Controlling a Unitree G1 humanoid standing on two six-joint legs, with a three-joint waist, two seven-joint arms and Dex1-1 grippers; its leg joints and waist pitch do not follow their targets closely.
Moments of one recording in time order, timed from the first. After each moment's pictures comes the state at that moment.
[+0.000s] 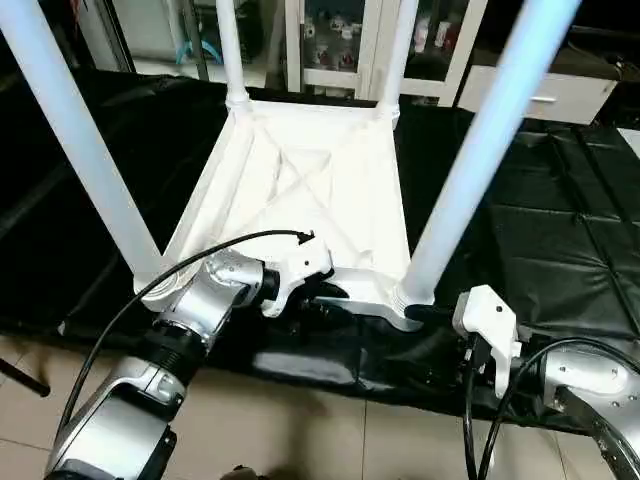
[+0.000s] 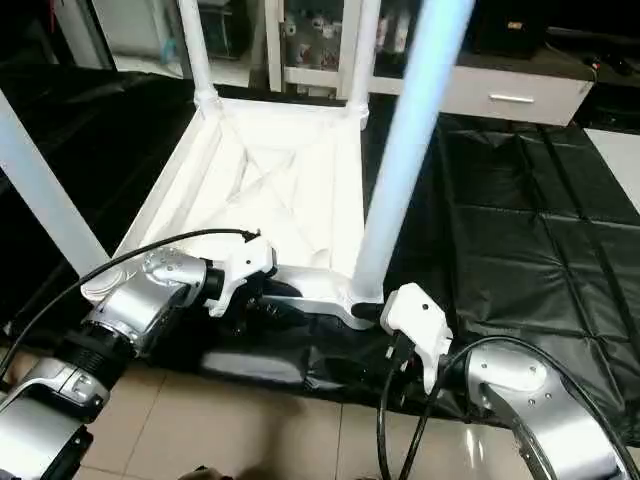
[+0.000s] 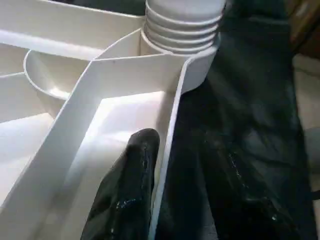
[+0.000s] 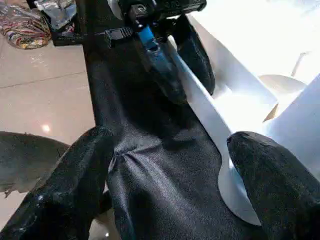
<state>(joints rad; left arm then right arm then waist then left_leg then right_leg) -0.68 0.28 -0.36 0.65 -0.04 0.11 -1.21 0.02 -0.63 0.13 -0.36 0.31 0.45 0.86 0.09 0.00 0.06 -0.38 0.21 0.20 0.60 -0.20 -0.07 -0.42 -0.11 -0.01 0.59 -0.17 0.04</state>
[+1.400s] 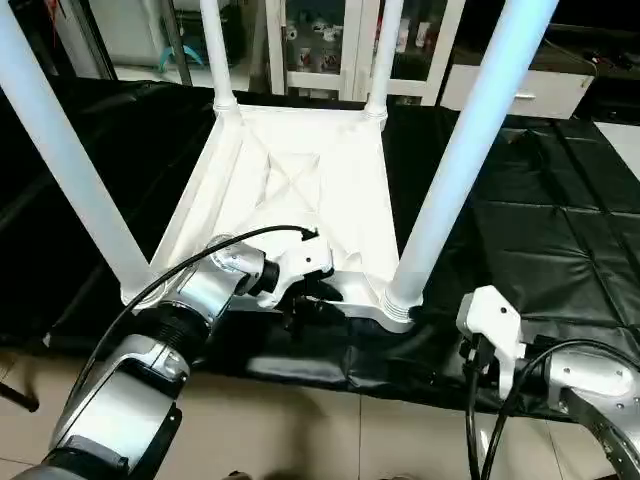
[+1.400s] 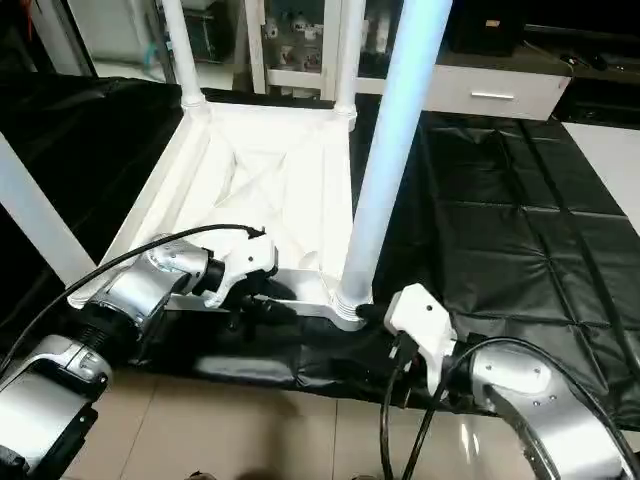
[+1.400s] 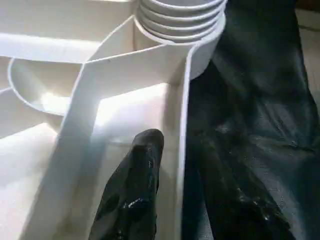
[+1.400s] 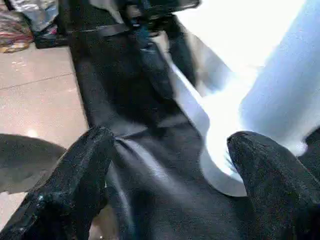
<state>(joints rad) -0.77 0.29 -0.40 0.78 0.06 0.04 -1.24 0.02 -0.64 0.11 -0.36 0.32 0.45 0.84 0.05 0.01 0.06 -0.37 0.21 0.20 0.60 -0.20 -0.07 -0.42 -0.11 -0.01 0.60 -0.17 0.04</state>
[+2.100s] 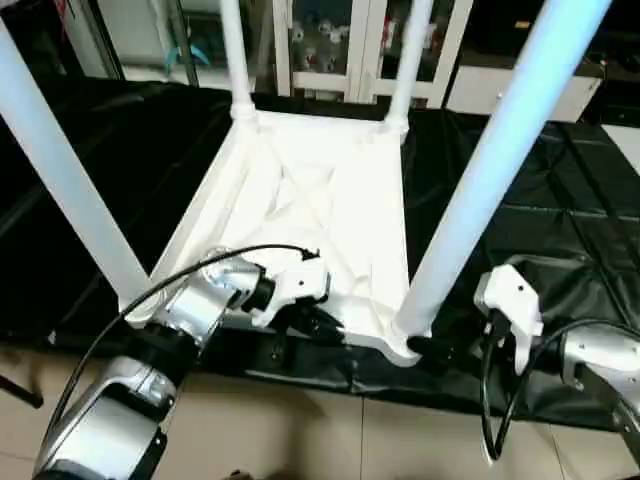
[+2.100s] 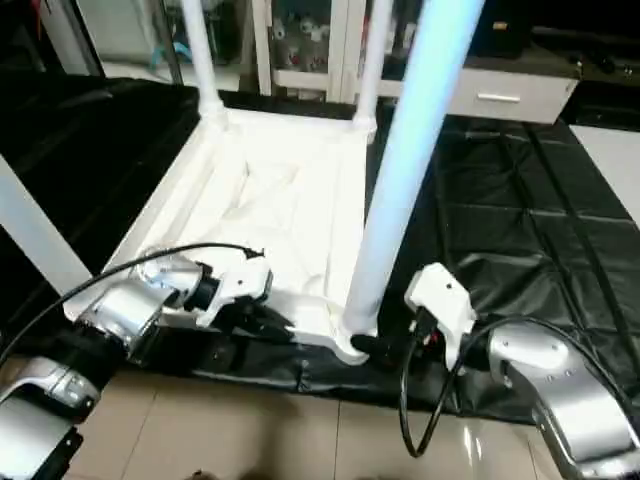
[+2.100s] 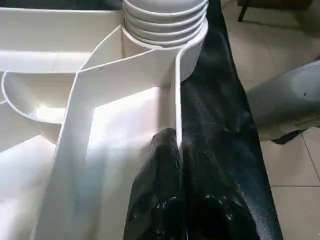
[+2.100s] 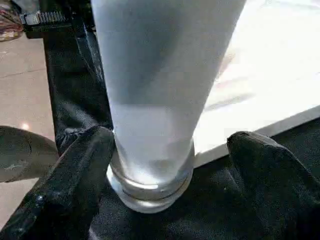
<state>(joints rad) -0.68 0.32 -0.41 0.65 0.03 -0.03 -1.38 -0.08 -0.68 0.09 -0.19 0.30 0.39 0.91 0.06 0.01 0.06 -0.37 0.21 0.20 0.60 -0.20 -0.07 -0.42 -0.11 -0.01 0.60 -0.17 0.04</state>
